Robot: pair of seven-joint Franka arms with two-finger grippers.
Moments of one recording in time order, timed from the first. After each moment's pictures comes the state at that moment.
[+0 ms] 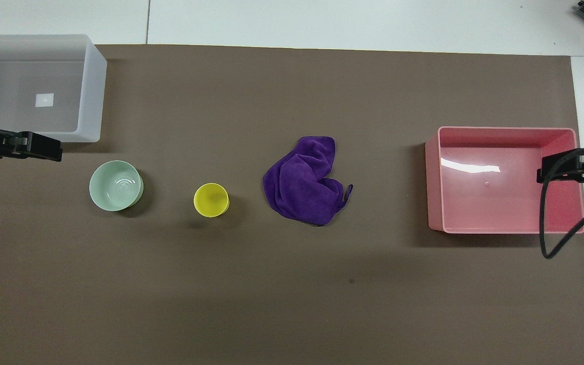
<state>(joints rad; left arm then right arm) 0.01 -0.01 -0.09 -1.65 0.02 1.69 0.02 -0.01 -0.07 -0.02 -1.61 -0.02 1.54 0.14</state>
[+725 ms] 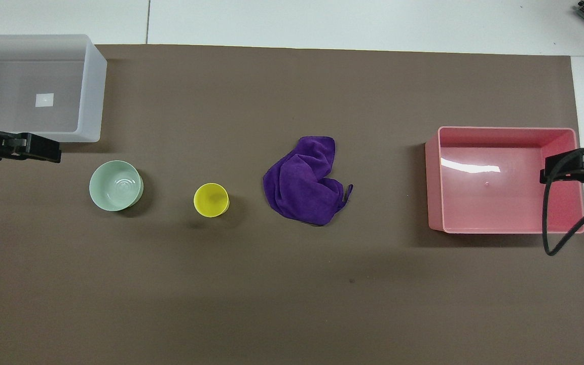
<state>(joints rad) 0.02 -0.02 -0.09 -1.66 0.02 1.70 0.02 -0.03 -0.06 -0.02 -1.61 -0.02 1.53 0.14</state>
